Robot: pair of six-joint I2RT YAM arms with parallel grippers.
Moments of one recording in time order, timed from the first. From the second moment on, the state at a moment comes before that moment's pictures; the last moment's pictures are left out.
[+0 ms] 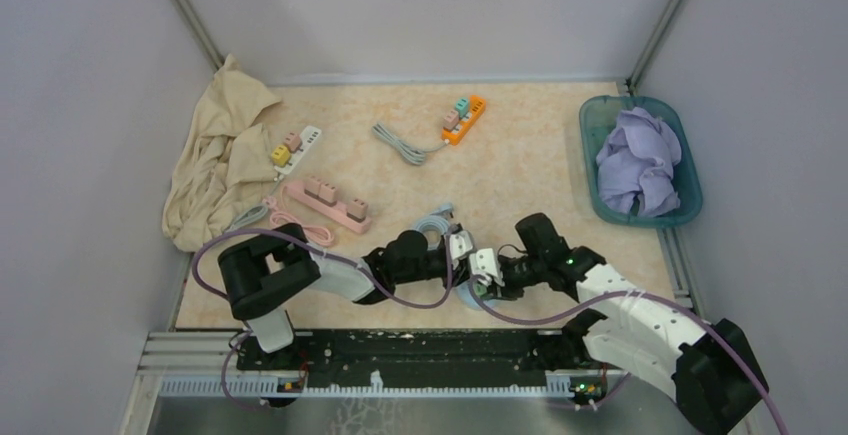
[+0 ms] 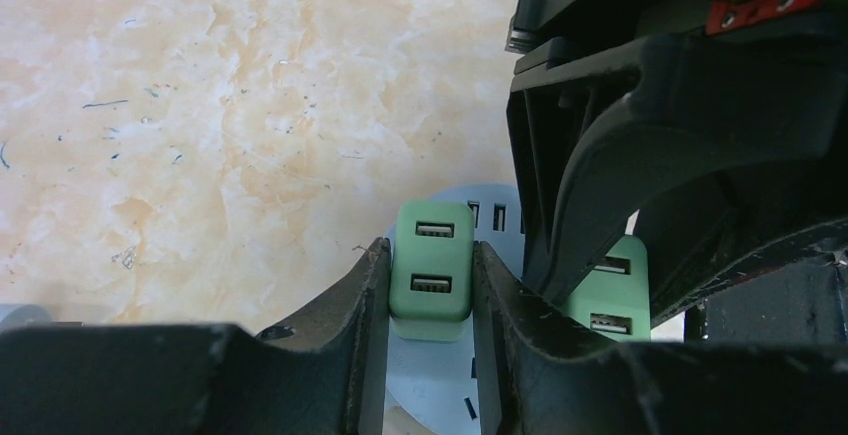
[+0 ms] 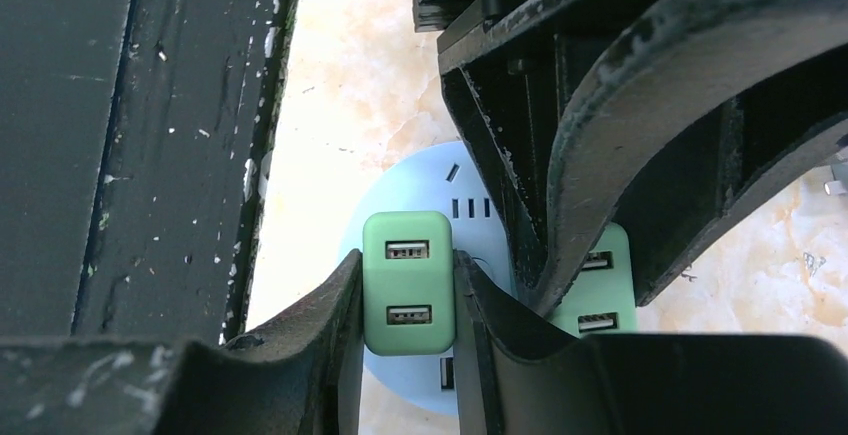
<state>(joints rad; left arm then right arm) -1.14 1.74 0.58 0.94 0.18 0.03 0.60 0.90 0.40 -0.44 -0.76 -0.90</state>
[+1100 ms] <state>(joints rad) -1.14 1.75 0.59 0.93 0.20 0.05 0.61 0.83 0.38 -0.46 -0.74 -0.87</state>
